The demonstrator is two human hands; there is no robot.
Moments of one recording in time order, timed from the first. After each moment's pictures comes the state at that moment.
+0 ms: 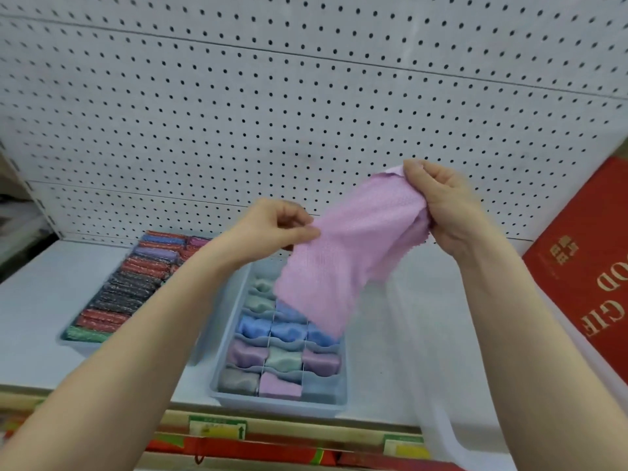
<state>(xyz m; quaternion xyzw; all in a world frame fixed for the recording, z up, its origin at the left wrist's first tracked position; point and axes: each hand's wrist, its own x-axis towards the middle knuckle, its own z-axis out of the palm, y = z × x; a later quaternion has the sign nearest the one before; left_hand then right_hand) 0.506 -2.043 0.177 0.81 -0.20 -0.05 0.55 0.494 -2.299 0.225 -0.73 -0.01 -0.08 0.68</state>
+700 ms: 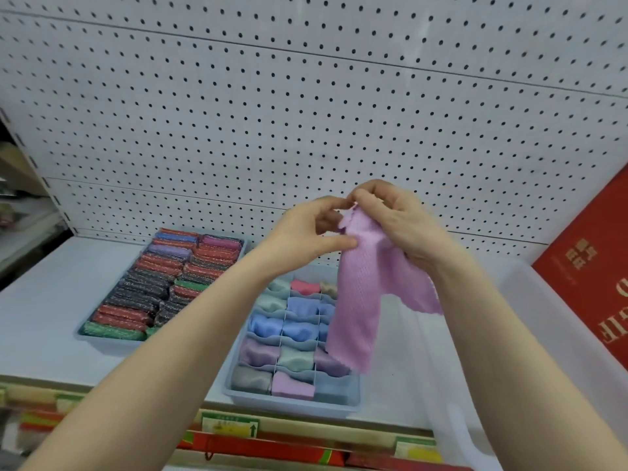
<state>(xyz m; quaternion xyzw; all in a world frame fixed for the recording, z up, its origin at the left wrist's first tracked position) 0.504 -2.065 0.167 0.80 -0.22 -0.04 0.56 0.495 -2.243 0.201 -0.81 -0.12 -0.03 0.57</state>
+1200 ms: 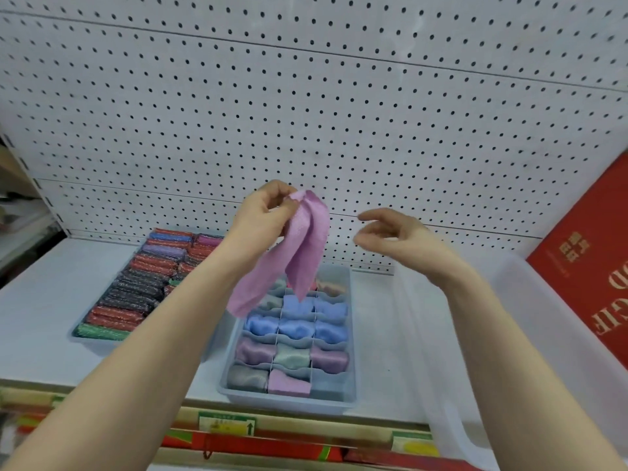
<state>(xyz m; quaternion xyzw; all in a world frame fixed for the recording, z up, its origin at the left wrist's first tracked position) 0.514 -2.040 0.163 0.71 -0.10 0.04 0.70 0.487 -2.283 0.171 -0.87 -0.07 0.04 0.48</state>
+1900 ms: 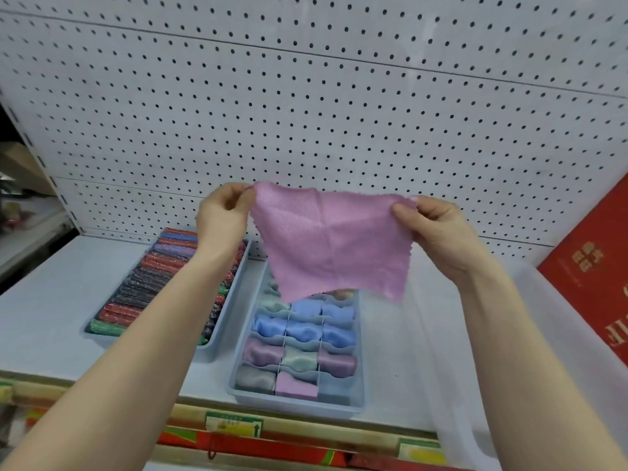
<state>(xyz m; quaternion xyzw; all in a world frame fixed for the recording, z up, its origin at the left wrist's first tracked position) 0.529 -1.988 0.146 0.72 0.05 0.20 0.66 0.496 -2.291 0.181 -0.73 -0.13 -0.03 0.68</state>
